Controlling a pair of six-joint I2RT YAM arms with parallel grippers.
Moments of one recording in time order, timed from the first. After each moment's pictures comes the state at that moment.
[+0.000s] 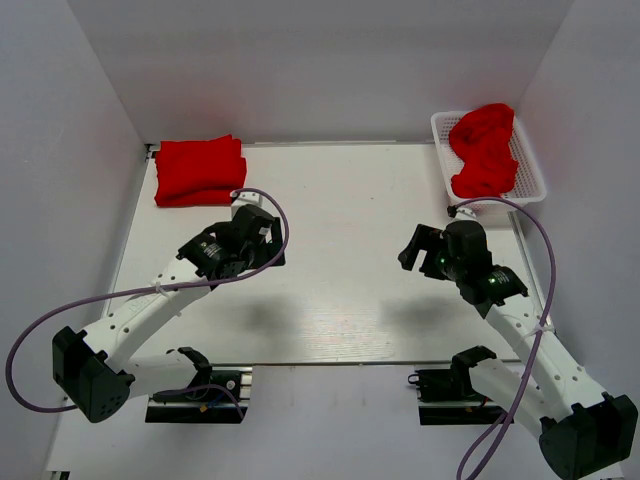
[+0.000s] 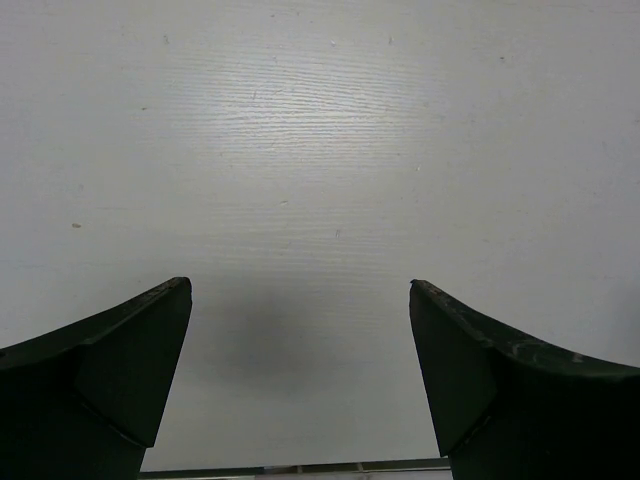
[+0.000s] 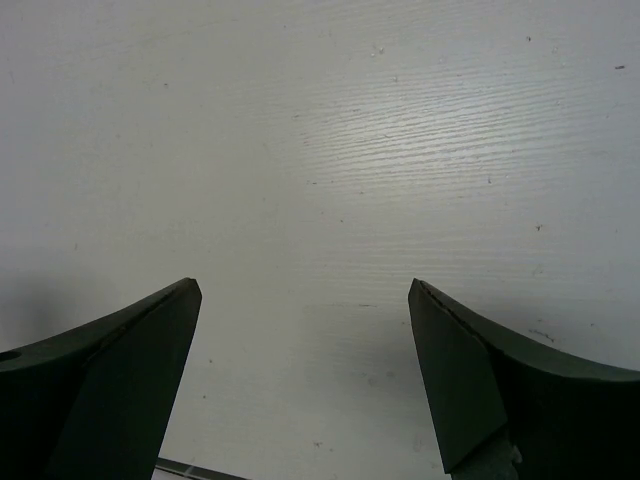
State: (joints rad) left arm -0.69 1.16 1.05 -0.77 -0.41 -0.59; right arm 0.37 0.85 0.71 -0.53 0.02 0.51
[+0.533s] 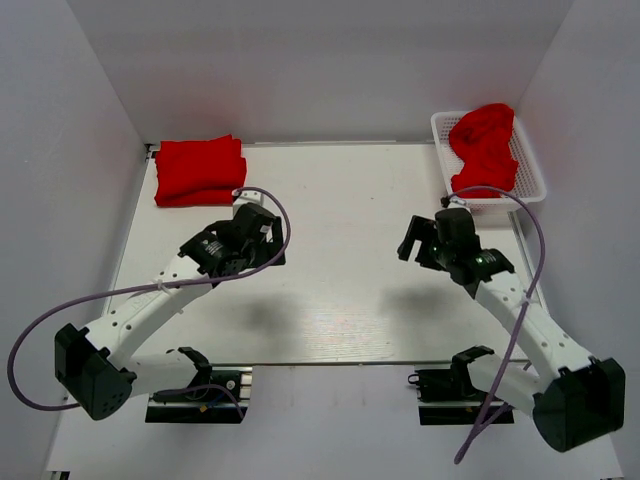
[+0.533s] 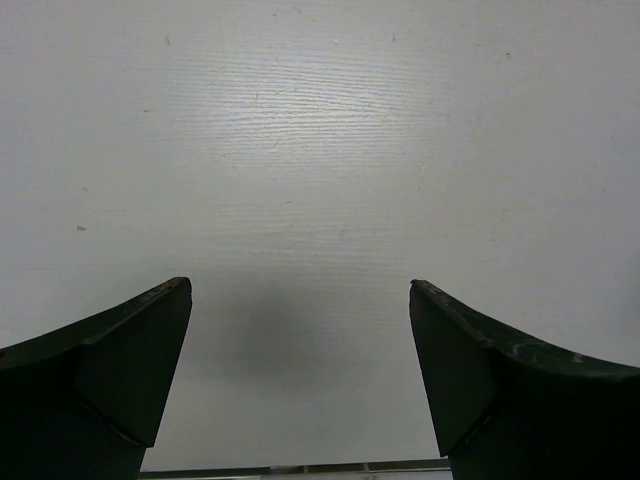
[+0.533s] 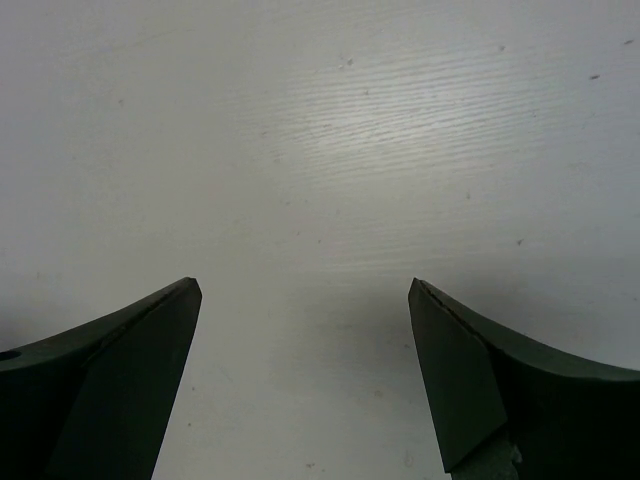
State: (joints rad) left arm -0.68 1.17 1.06 -0.78 -0.41 -0.58; right arm 0.37 0.97 0.74 -0.51 0.05 0.51
